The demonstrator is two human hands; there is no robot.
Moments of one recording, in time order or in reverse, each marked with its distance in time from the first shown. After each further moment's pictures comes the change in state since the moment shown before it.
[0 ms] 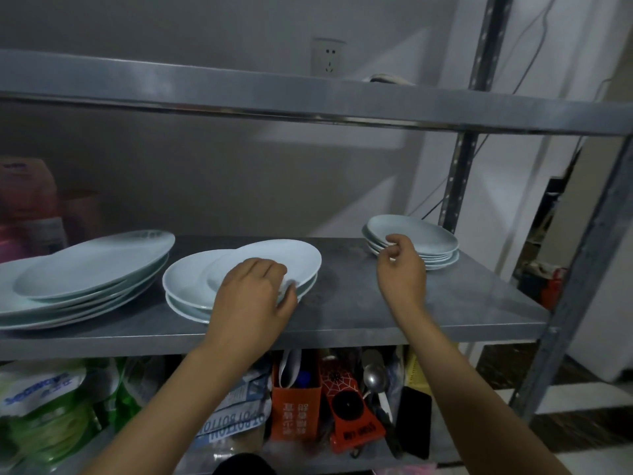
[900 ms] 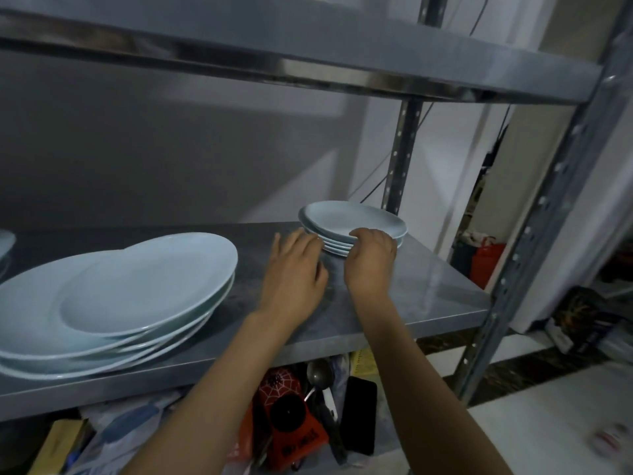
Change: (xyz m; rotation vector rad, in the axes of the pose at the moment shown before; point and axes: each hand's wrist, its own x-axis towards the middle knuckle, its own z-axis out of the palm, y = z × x) left_hand 0.086 0.098 0.159 -0.300 -0.147 0.106; right_hand 0.064 0.087 0.007 -0.402 0.094 -0.054
